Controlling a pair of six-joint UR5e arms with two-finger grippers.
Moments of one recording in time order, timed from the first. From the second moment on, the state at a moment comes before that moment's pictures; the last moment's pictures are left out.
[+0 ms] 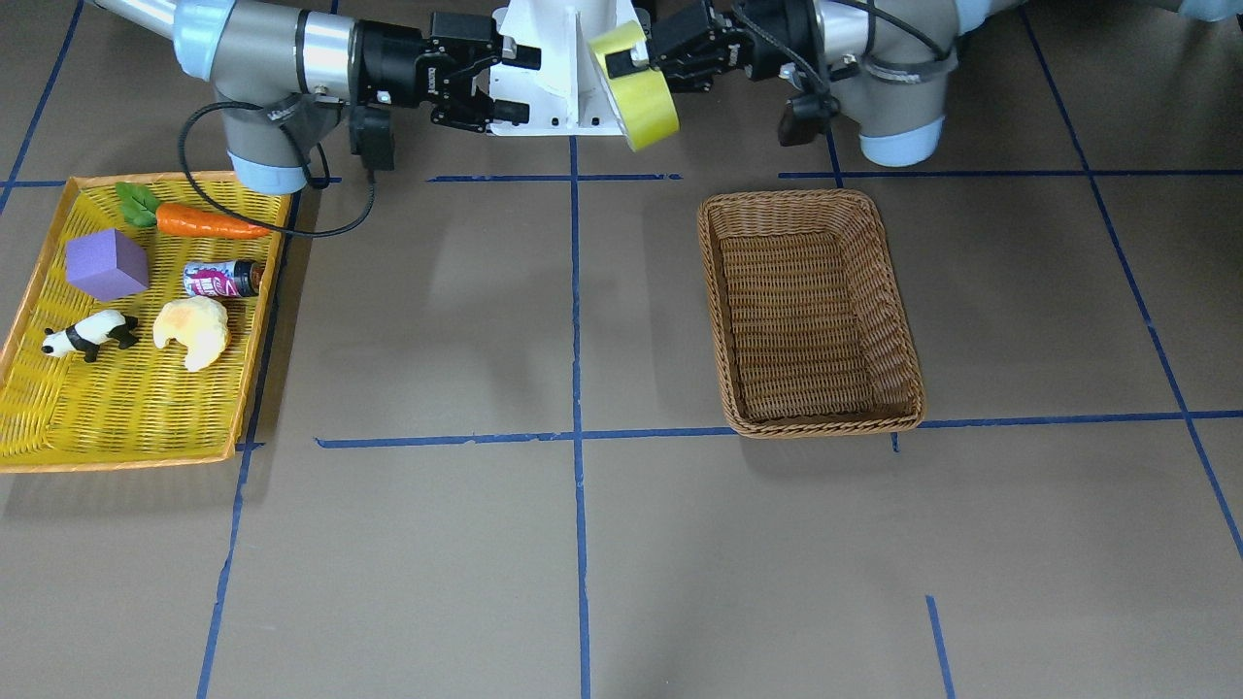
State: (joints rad) left arm -0.62 -1.96 -1.77 -3.13 -1.99 -2.27; right arm 0.51 -1.22 1.69 0.11 1.96 1.98
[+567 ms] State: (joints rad) left arm -0.78 -1.97 -1.77 -2.66 -2.31 -1.95; right arm 0.81 -1.22 1.71 -0.31 2.26 1.69
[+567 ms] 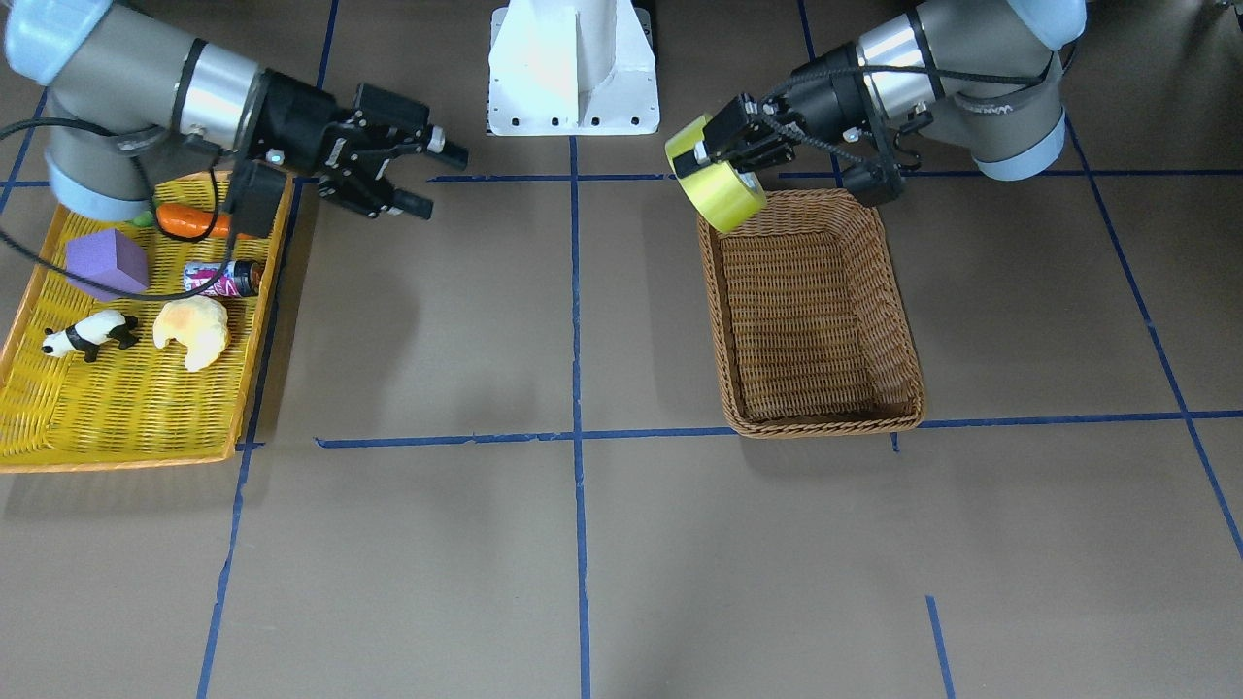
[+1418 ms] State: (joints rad) left arm -0.73 -1.95 -1.78 -2.00 -2.18 -1.34; right arm 1.00 -1.25 1.82 -1.20 2.26 0.88
